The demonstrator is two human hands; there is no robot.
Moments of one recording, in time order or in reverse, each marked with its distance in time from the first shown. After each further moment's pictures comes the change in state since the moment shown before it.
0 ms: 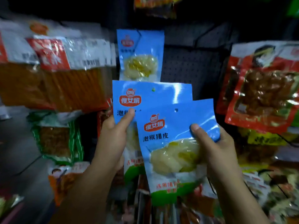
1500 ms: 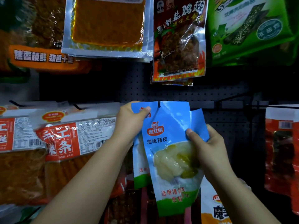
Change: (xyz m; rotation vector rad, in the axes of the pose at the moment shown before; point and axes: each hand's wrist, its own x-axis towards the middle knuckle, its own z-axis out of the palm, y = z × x) left_hand 0.241 0.076 0.025 0.387 0.081 0.393; right_hand 0.190 -0.007 0.118 -0.021 0.017 -0.243
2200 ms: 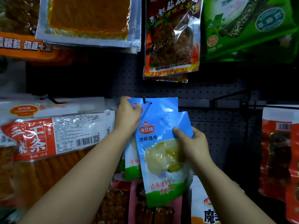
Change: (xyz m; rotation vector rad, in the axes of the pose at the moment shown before) left_hand 0.029 -0.023 0.035 0.404 0.090 0.056; right_hand 0.043 0.044 0.006 -0.096 -0.017 0.148
